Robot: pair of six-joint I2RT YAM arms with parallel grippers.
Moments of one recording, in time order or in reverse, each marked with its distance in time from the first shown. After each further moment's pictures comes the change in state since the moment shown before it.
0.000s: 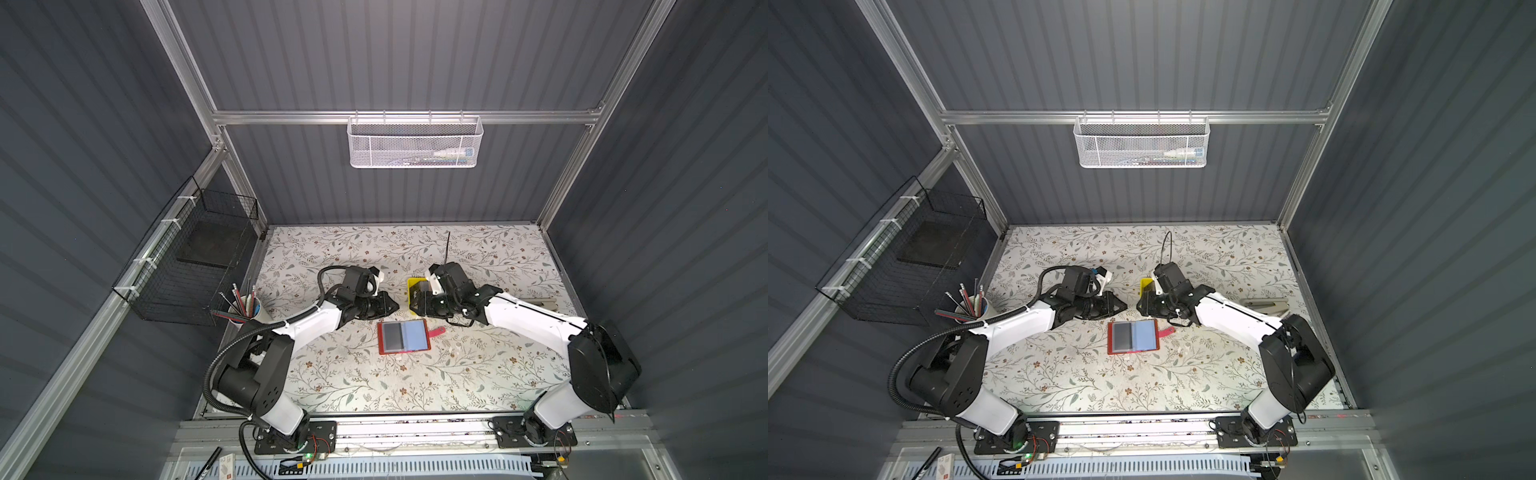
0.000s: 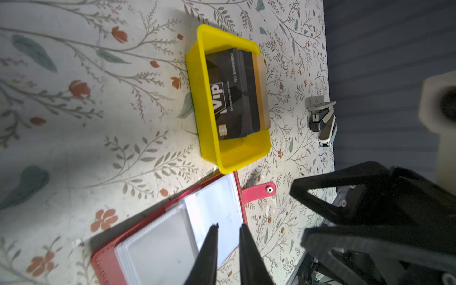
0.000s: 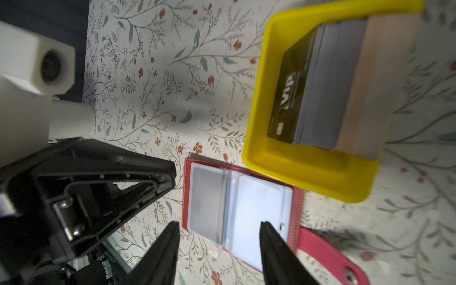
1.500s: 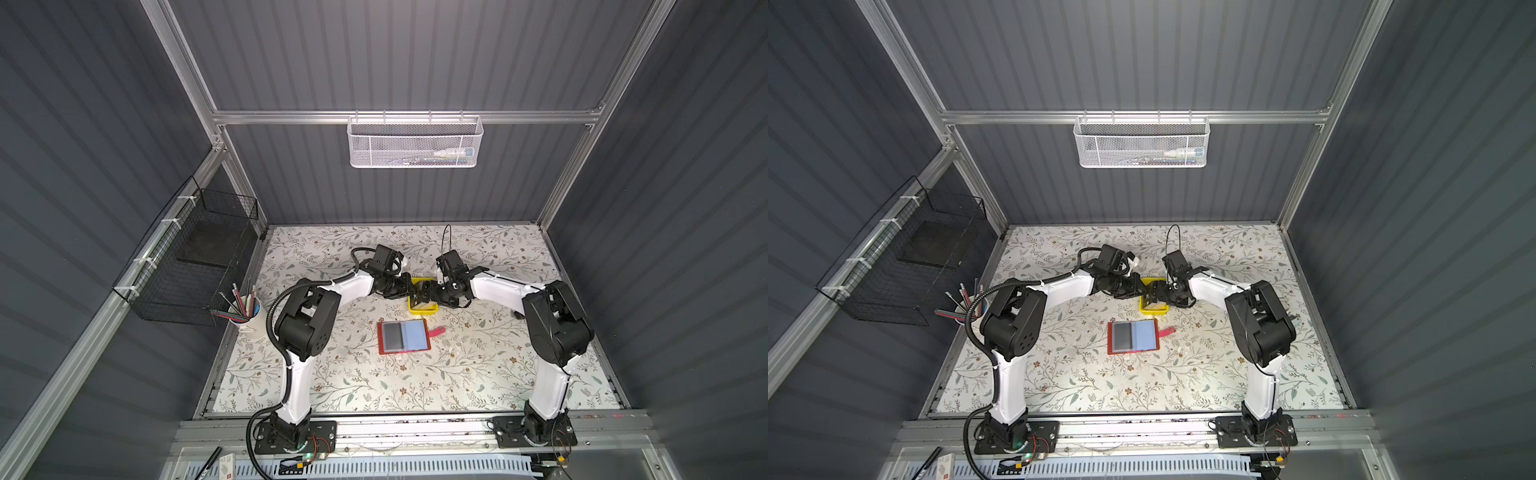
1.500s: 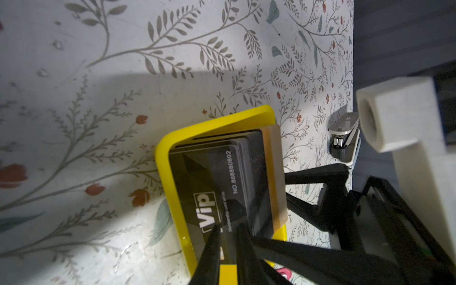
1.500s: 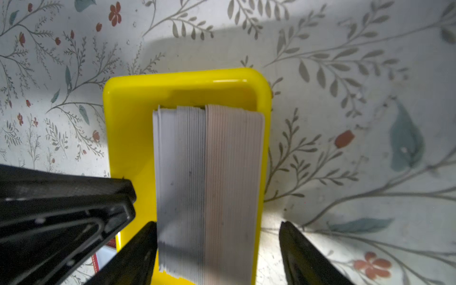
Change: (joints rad) left arm -0.042 0.448 0.484 -0.143 0.022 0.057; right arm -0.148 0.351 0.203 -0.082 0.026 -0.099
